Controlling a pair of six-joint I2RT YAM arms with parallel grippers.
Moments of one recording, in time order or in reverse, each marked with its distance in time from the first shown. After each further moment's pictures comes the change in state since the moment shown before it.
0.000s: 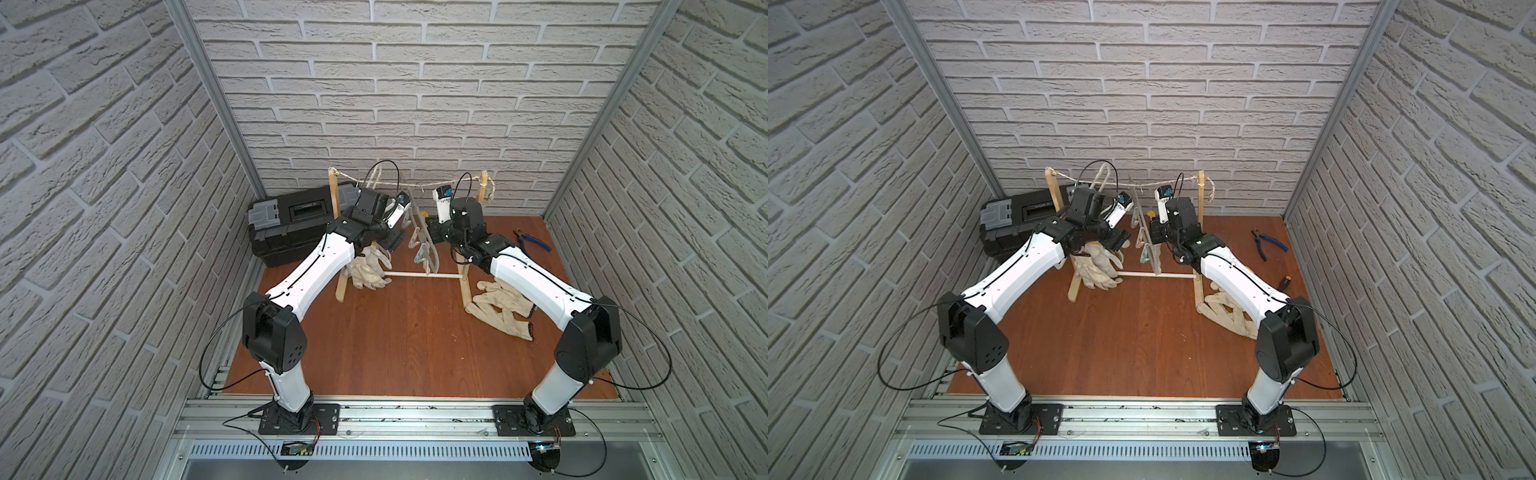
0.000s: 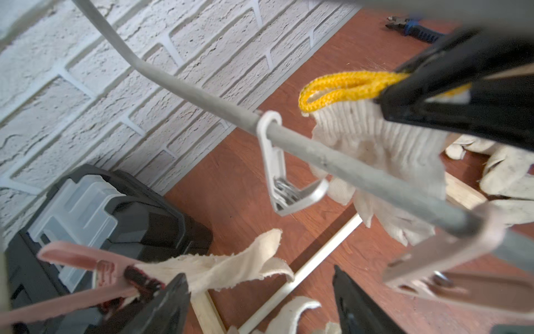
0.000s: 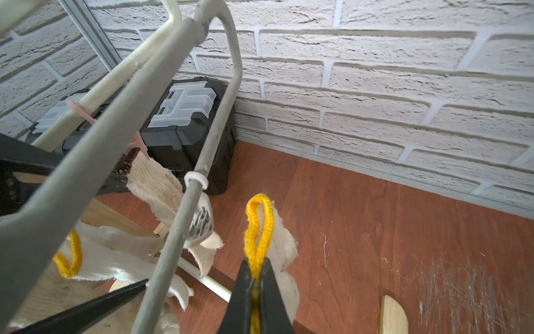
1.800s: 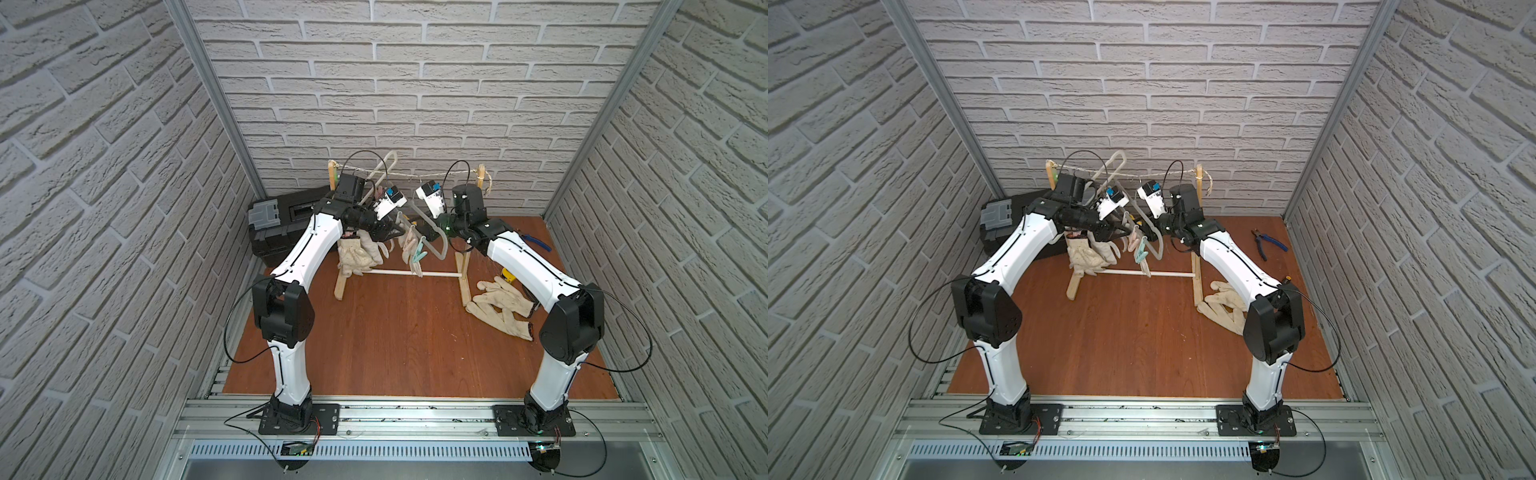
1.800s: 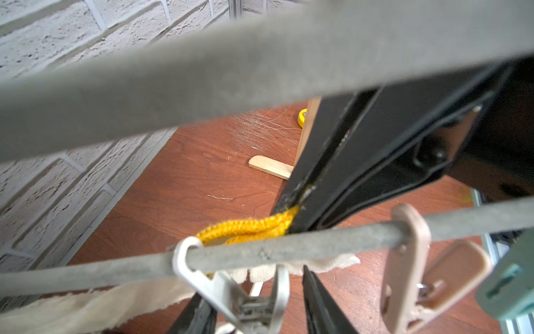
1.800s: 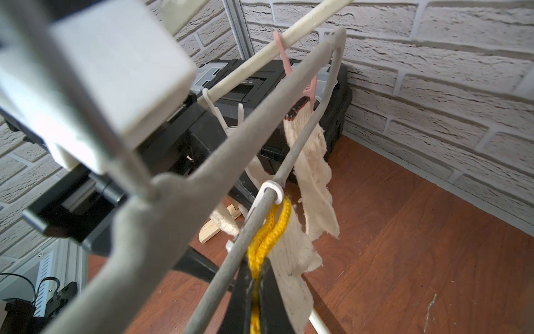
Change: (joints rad) left arm 0.166 0.194 0.232 -0.198 0.716 0.203; right arm -0.049 0.114 0.177 -0.124 -0.519 -0.111
